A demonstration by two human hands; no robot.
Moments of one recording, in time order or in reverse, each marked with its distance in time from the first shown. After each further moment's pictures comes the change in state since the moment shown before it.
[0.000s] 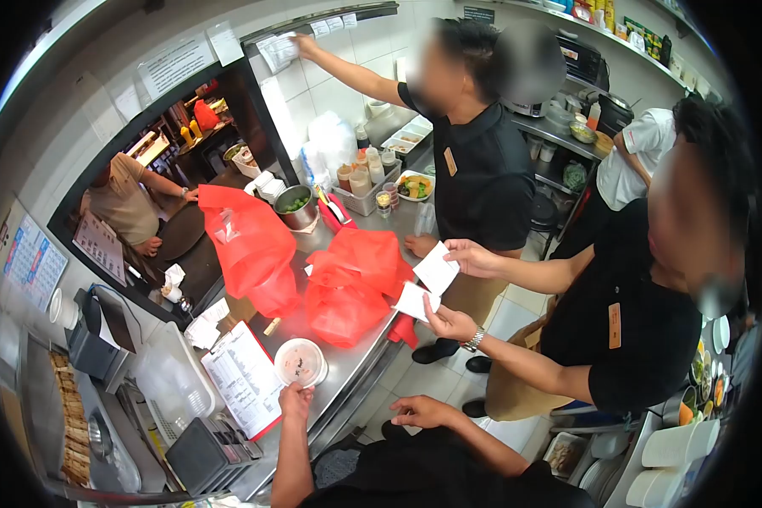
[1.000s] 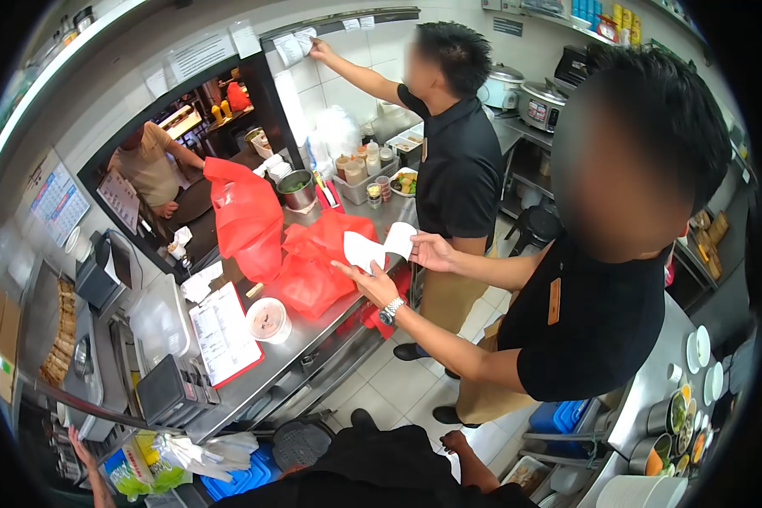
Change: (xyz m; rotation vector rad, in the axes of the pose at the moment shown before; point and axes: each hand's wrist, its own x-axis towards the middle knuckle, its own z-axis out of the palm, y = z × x) left_hand -0.174 -0.211 -0.175 0.934 -0.070 -0.474; right_hand -0.169 0.367 0.049 0.128 0.227 0.875
